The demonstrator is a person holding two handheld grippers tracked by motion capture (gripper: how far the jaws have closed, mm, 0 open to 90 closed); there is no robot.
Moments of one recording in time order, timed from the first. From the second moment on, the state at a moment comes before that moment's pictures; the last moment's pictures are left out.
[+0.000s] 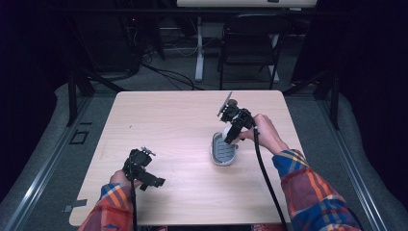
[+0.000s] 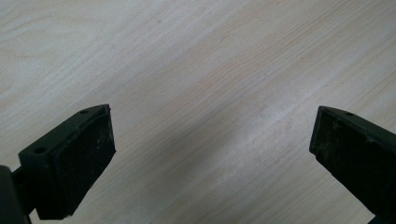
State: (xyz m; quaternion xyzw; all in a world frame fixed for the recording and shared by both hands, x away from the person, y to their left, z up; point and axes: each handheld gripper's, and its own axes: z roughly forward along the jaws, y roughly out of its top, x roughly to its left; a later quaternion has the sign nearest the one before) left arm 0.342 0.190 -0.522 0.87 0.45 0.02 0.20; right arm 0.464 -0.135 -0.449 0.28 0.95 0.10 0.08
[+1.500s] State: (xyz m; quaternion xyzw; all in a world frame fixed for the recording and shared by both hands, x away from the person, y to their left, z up) left arm 0.342 0.190 -0.522 0.87 0.45 0.02 0.20; right arm 0.465 -0.118 -0.503 0.25 0.96 0.07 0.06
